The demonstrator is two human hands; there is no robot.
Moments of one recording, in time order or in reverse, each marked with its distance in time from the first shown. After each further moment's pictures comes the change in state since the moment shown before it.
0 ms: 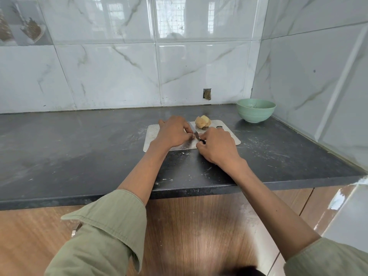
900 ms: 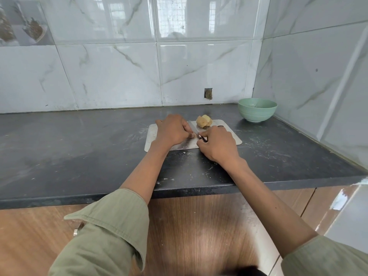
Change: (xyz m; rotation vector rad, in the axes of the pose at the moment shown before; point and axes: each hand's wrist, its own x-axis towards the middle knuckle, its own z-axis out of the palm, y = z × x) left_hand -0.003 0.001 -0.004 -0.043 0.068 -0.105; right_hand 0.010 0.006 0.013 0.107 0.028 0.052
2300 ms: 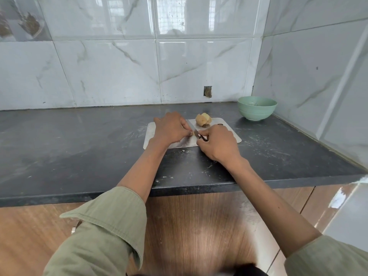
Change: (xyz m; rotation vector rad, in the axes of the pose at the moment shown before) left_hand -0.002 0.002 -0.005 0.018 -0.026 -0.008; right_hand -0.003 0.006 -0.002 0.048 0.006 -0.043
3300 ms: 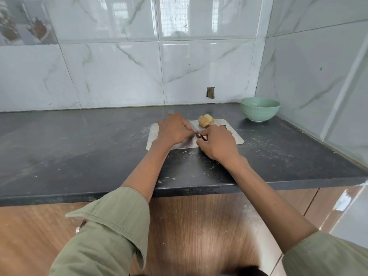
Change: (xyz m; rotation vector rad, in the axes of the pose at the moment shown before) left_hand -0.002 0.001 0.000 -0.040 -0.001 -0.029; right_hand 0.010 -0.003 0.009 -0.029 -0.008 -0.023
